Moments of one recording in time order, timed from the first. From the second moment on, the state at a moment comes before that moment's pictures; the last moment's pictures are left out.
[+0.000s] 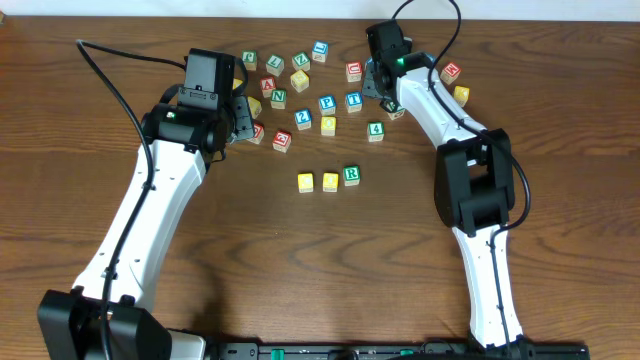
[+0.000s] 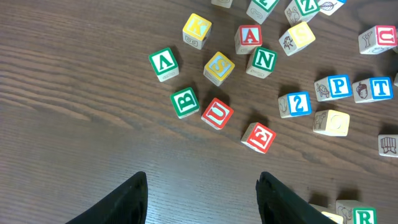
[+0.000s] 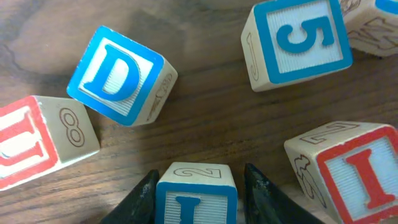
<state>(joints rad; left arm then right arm) -0.20 1.56 1.37 -0.80 -0.14 -0.36 0.31 2.51 2.11 -0.69 0.18 0.50</state>
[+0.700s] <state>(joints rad) -0.20 1.56 1.37 -0.80 -0.14 -0.36 0.30 2.15 2.13 -1.04 0.10 0.39</state>
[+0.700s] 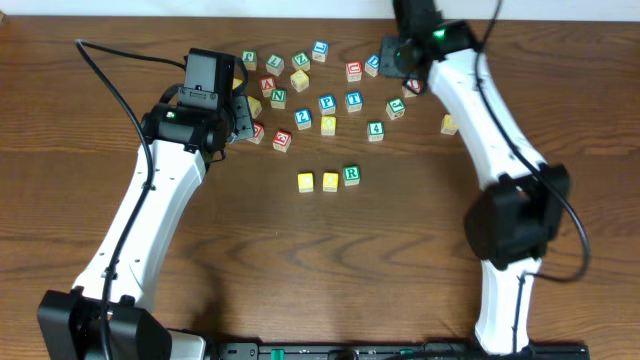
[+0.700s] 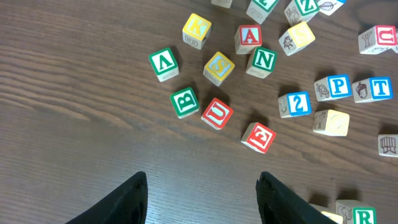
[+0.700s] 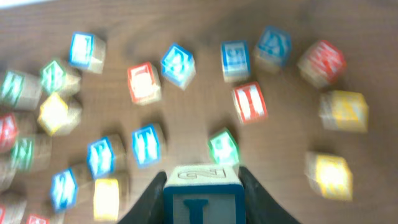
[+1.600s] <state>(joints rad) -0.20 1.56 1.37 -0.80 -0.14 -0.36 0.47 2.13 1.56 -0.94 0.03 0.38</state>
